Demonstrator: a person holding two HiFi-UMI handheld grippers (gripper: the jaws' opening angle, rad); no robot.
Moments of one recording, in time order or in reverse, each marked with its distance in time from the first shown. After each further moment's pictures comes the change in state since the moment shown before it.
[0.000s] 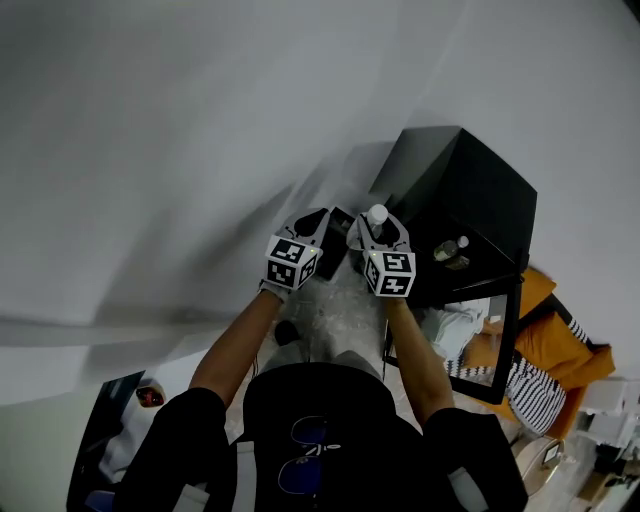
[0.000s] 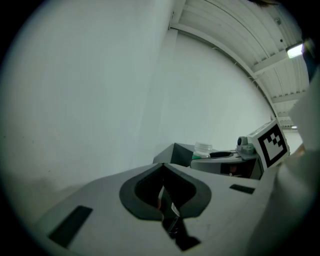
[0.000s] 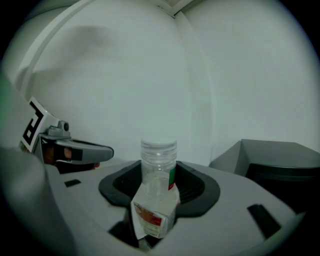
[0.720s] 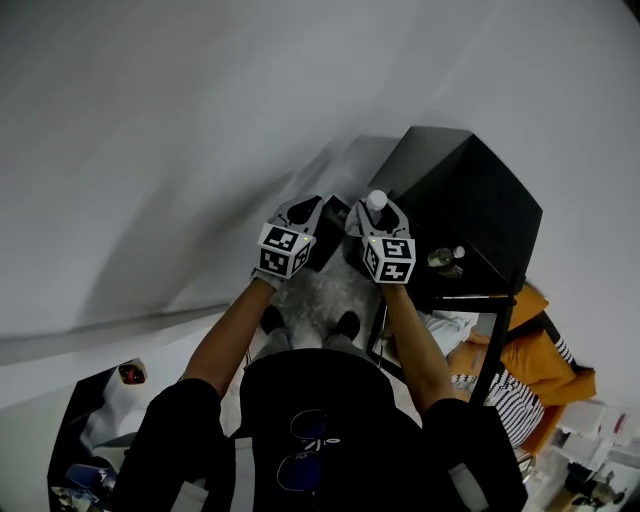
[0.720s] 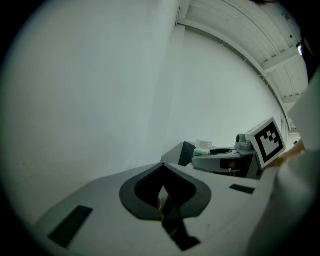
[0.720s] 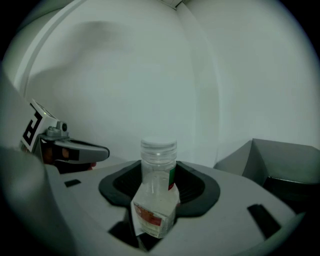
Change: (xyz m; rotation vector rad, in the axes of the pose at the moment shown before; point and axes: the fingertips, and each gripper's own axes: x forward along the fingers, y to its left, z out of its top) left arm 0.036 0.029 -0.006 -0.044 0.010 0.085; right arm 0.051 -0.030 0.002 -0.038 0.042 0.086
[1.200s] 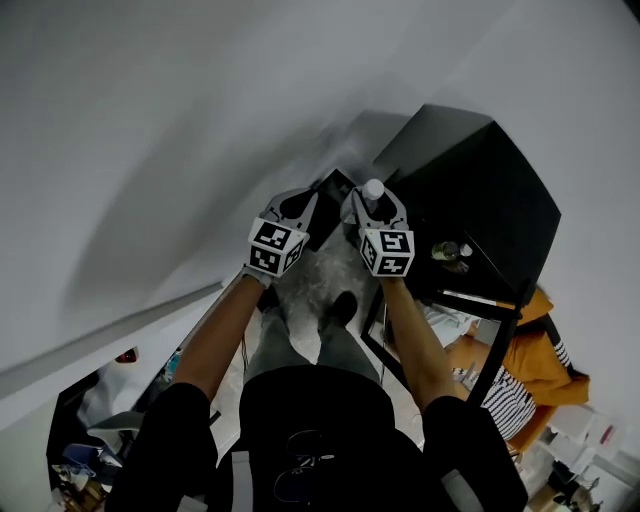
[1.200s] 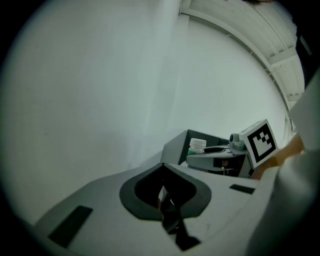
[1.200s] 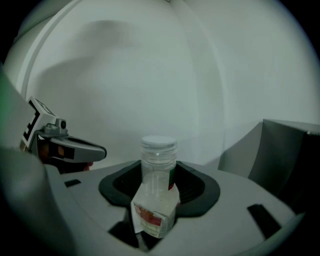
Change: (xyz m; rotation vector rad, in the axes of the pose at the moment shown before) left arm 0.042 0.010 -0.061 -0.011 0.073 0.023; right arm 0.050 -0.028 -0.064 0.017 0.035 0.078
